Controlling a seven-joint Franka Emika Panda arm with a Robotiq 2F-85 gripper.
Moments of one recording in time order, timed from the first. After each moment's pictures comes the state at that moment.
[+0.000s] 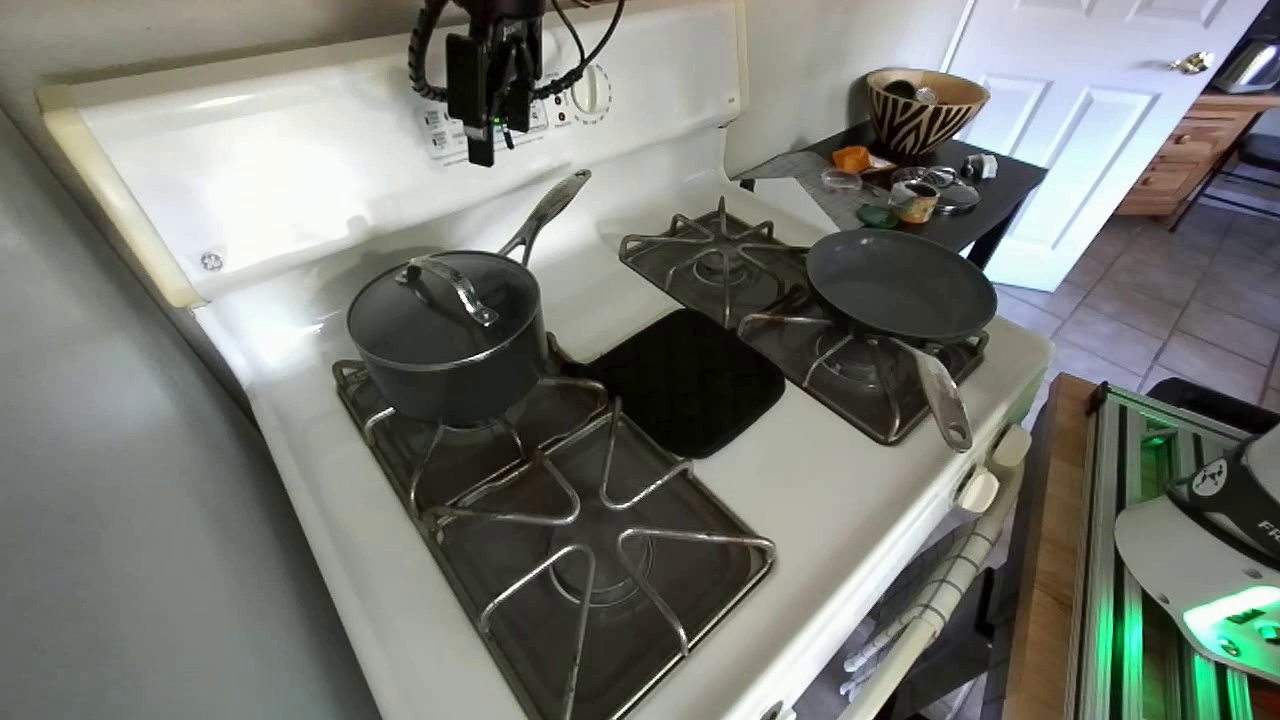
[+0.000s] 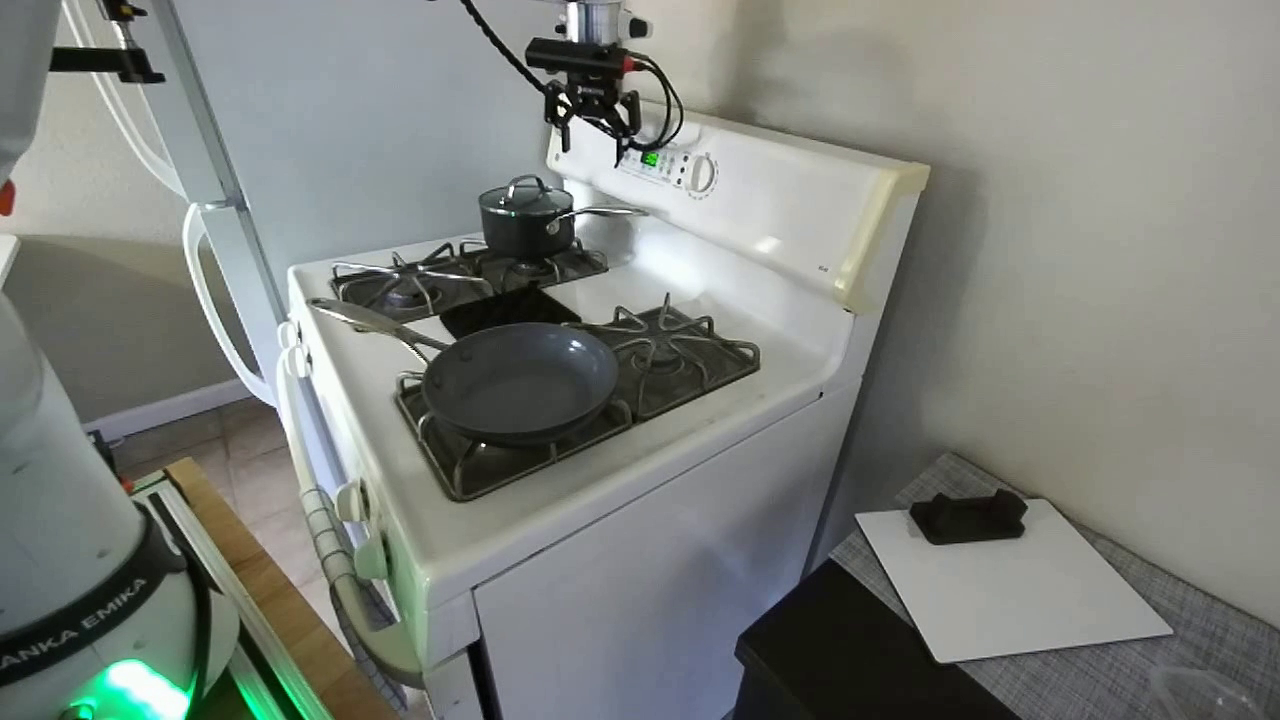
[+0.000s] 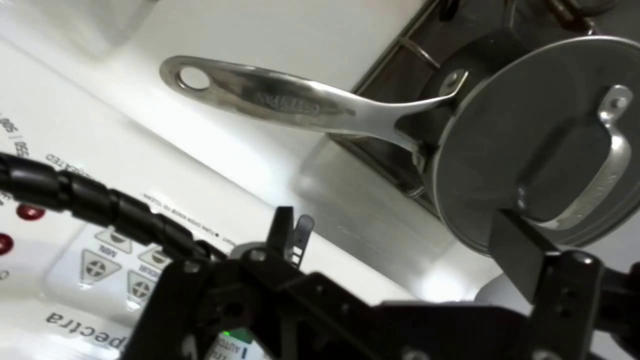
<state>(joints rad) 0.12 0.51 0.10 -1.34 0.00 1.99 -0.22</state>
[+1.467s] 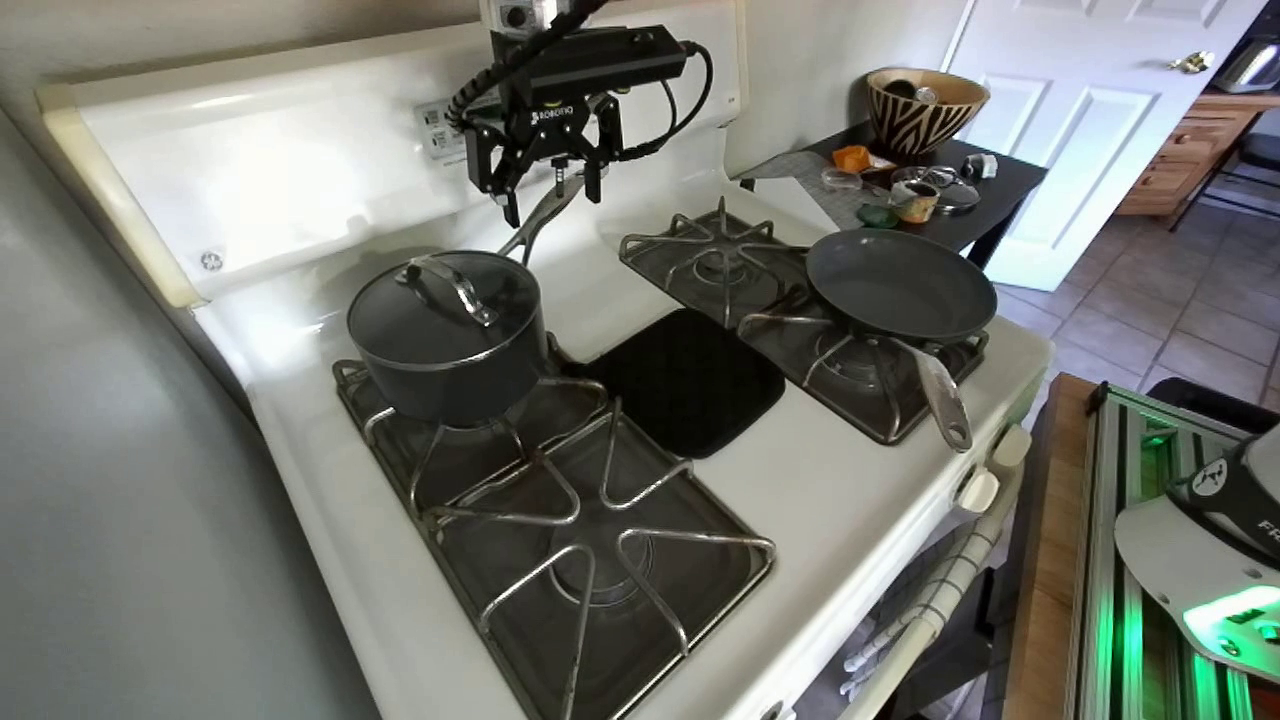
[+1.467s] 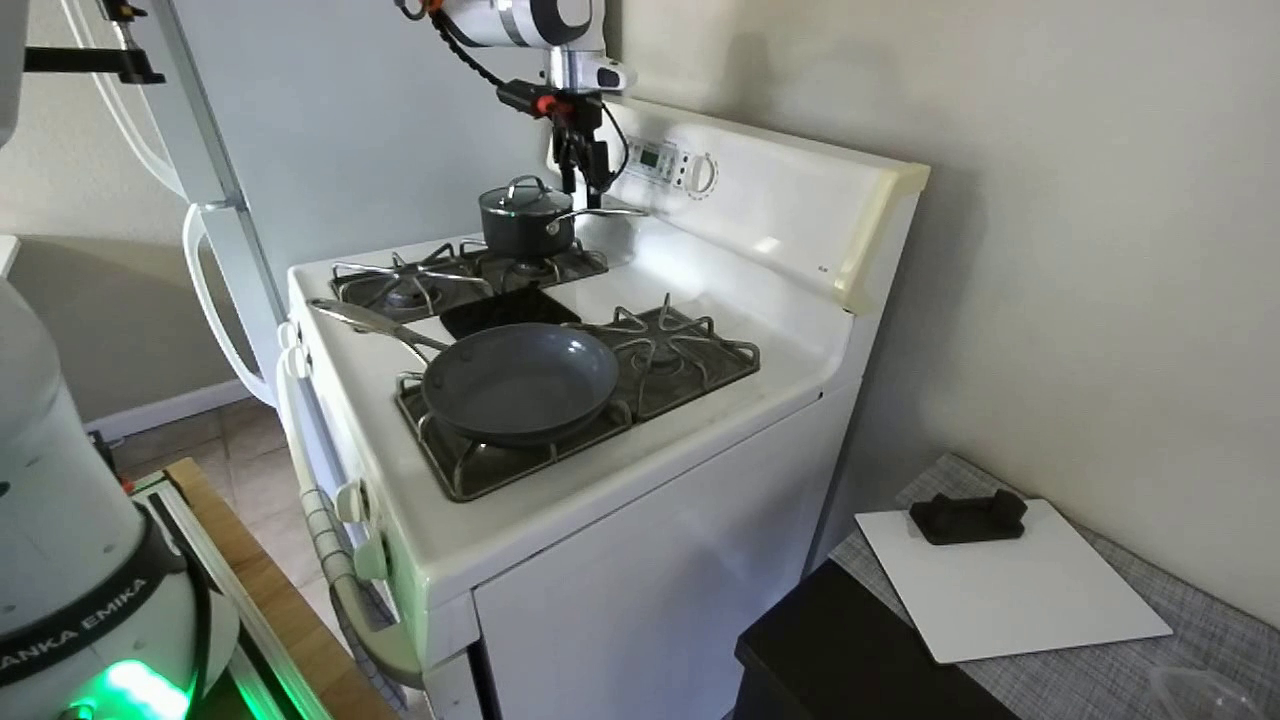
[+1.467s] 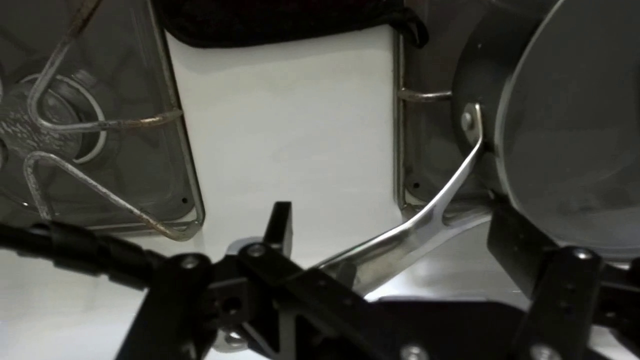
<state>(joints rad) 0.20 0.47 0.01 -1.53 -0.05 2.03 0.58</state>
